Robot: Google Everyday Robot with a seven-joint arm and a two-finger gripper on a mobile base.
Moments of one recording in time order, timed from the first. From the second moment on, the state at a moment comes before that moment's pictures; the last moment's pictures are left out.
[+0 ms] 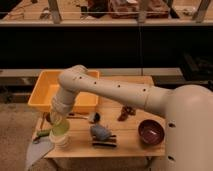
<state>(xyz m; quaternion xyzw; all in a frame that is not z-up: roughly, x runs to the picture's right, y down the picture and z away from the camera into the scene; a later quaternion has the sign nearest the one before) -0.237 0.133 0.676 -0.28 -0.40 -0.31 0.81</state>
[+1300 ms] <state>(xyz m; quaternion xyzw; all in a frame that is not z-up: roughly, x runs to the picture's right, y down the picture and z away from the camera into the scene) -0.225 0.126 0.671 -0.27 -0.39 -0.31 0.82</state>
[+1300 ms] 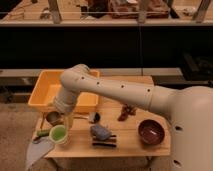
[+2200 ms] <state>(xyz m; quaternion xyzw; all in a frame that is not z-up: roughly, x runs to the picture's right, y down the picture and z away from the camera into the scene) -0.226 0.126 0.705 -0.19 -0.43 -0.49 0.74</state>
